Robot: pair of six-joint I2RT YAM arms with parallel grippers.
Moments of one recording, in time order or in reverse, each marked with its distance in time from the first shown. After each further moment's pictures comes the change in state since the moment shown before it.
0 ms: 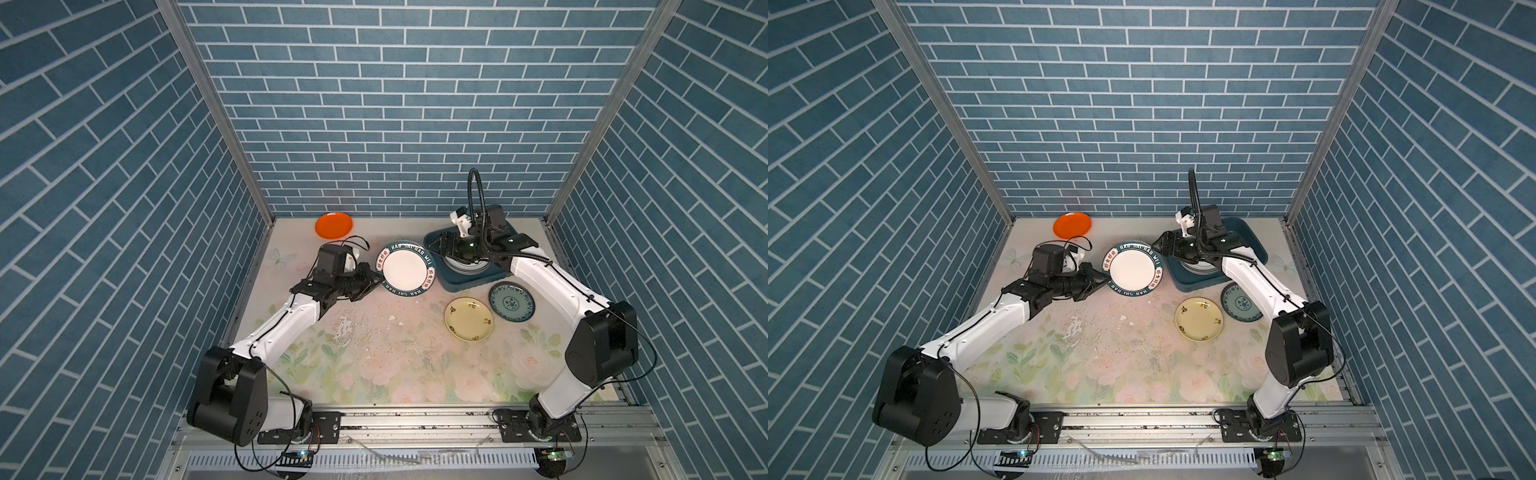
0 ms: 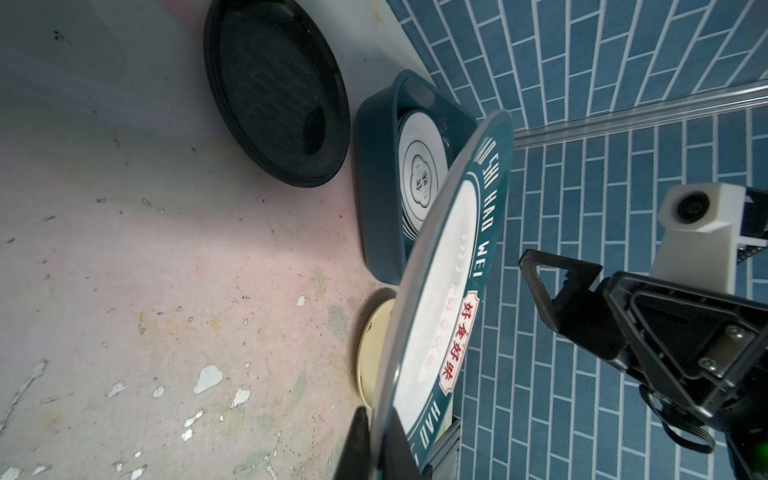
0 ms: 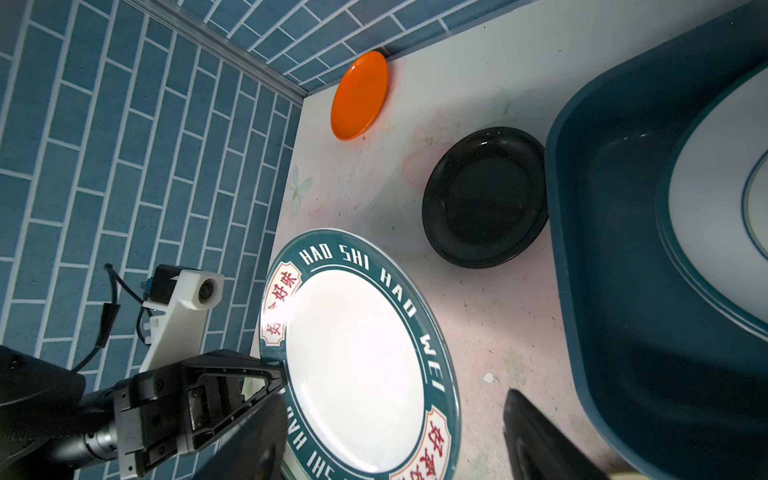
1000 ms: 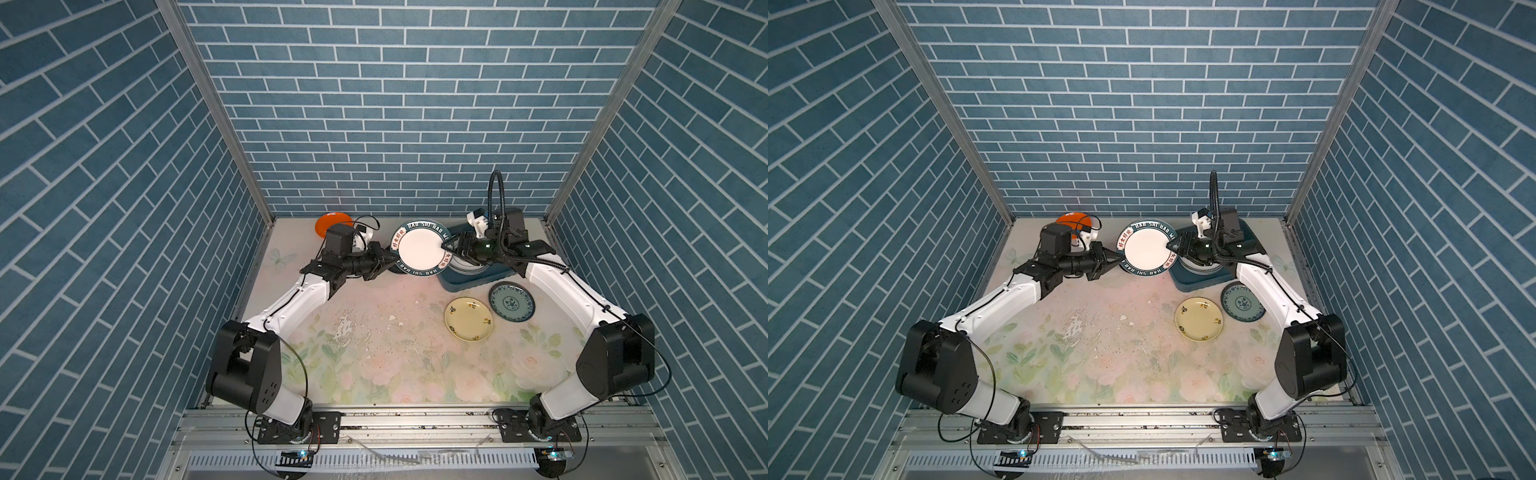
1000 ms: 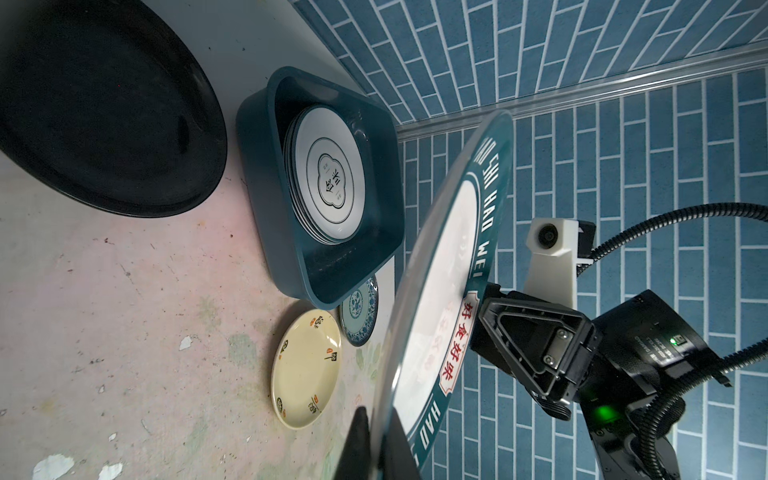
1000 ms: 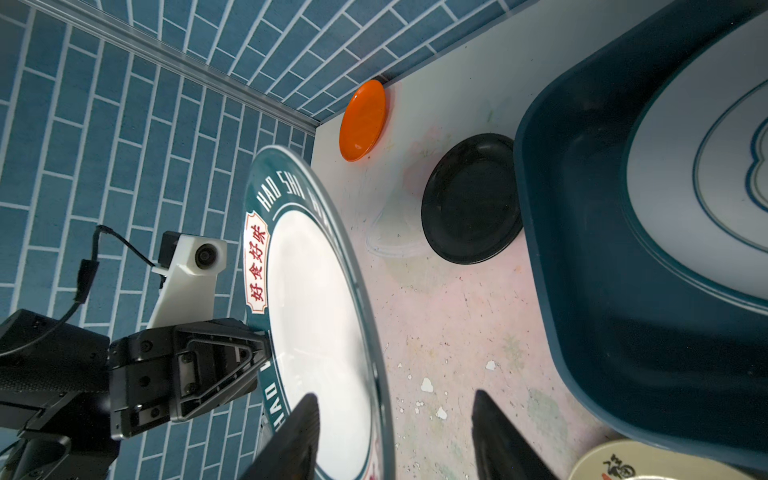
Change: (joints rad) left arm -0.015 0.163 0.179 0.125 0.159 -0.088; right arm -0.096 -0.093 -0.109 0.066 -0.084 0.096
